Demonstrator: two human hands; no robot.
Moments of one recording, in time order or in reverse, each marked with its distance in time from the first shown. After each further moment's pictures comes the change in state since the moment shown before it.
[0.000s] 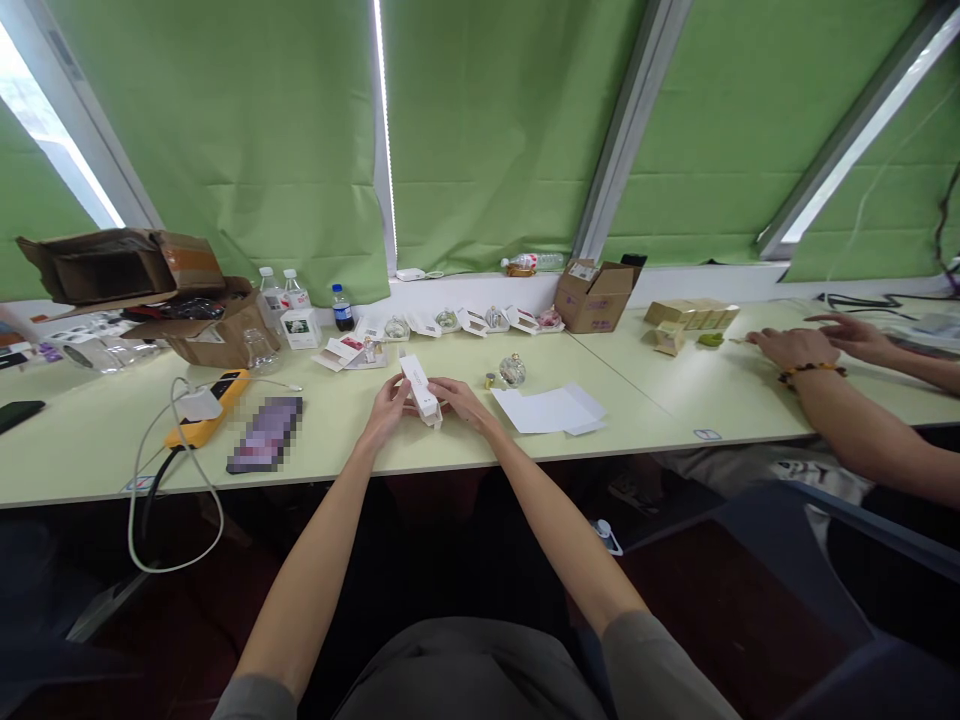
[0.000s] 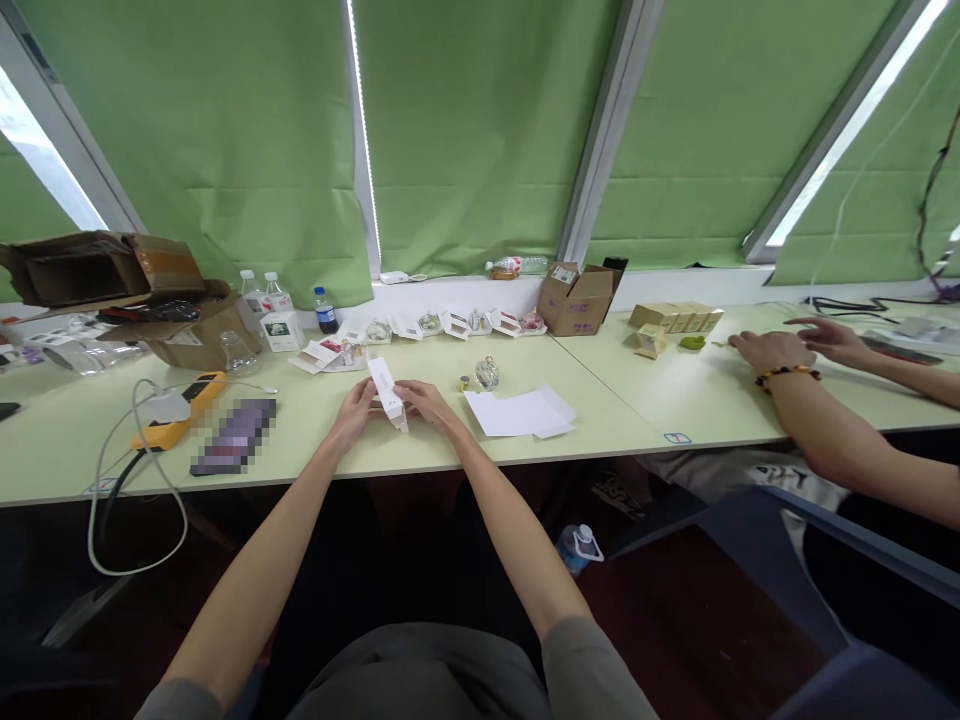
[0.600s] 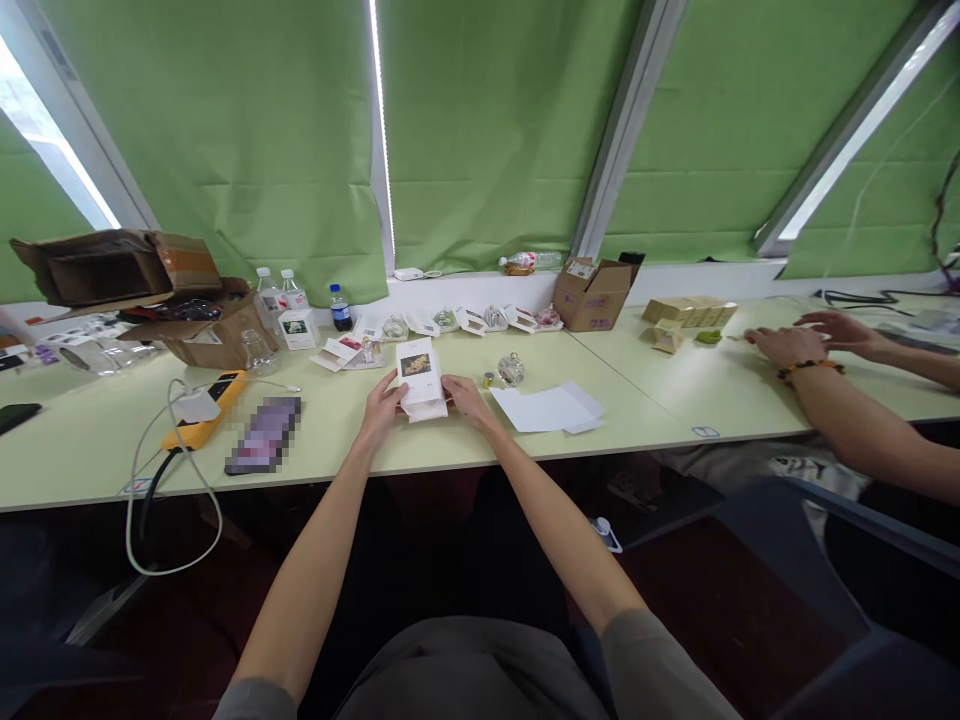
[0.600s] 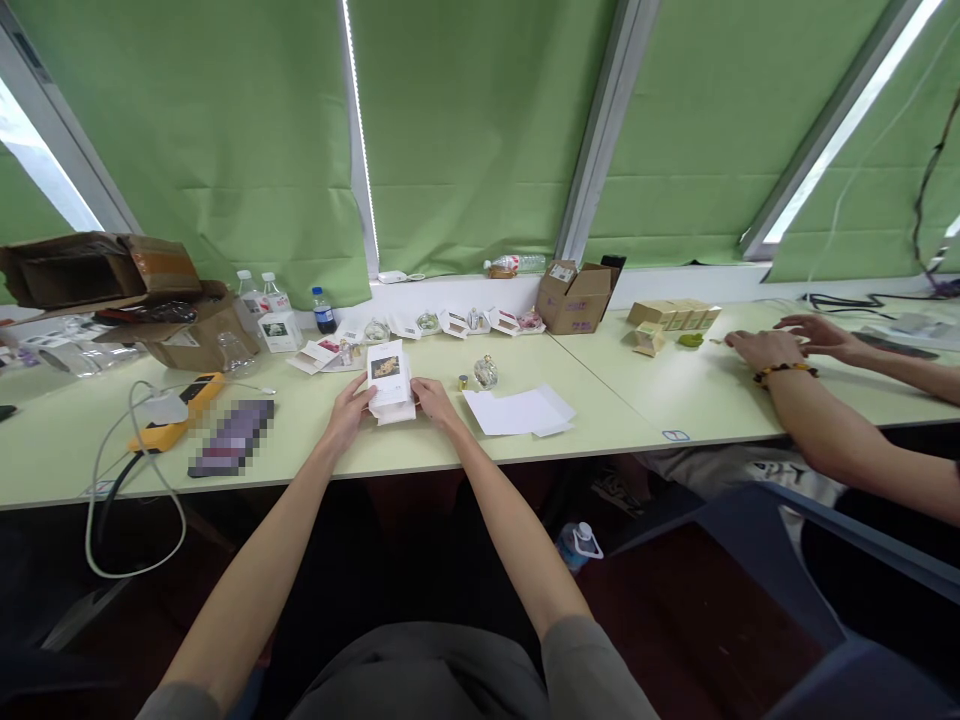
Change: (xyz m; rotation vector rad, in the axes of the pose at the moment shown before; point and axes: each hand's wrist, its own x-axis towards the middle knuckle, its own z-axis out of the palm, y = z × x) left_hand 0.006 -0.008 -0.009 -0.033 0.044 0.017; right_hand 0.013 0.018 -0.009 -0.017 0.183 0.008
